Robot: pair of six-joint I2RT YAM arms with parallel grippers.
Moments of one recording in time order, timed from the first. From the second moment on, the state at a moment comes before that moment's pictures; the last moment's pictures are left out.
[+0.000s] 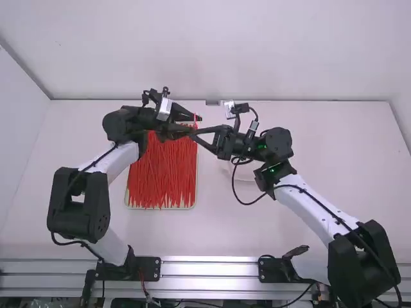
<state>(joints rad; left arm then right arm) -0.10 1.71 1.08 1.50 1.55 -0.69 0.48 1.37 0.82 0.89 -0.95 1.08</state>
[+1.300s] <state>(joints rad) -0.08 1.71 1.01 1.50 1.57 -0.78 0.41 1.37 0.82 0.88 -1.03 1.10</state>
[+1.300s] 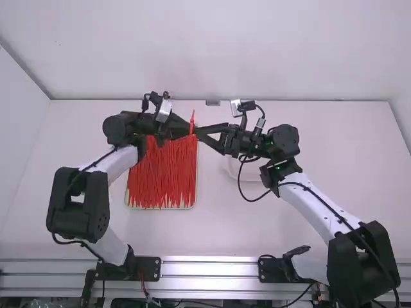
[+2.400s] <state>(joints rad) -0.16 1.71 0.91 1.51 1.57 -0.69 0.39 1.37 0.82 0.87 -0.98 1.10</state>
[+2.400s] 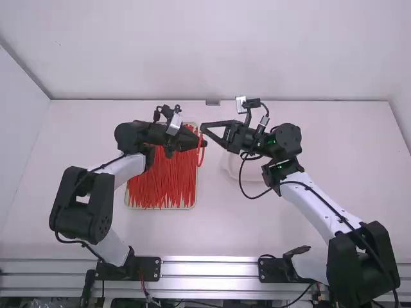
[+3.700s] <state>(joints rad) -0.16 1.68 0.81 1.51 1.51 -0.63 0.36 1.39 0.82 0.92 -0.99 1.14</state>
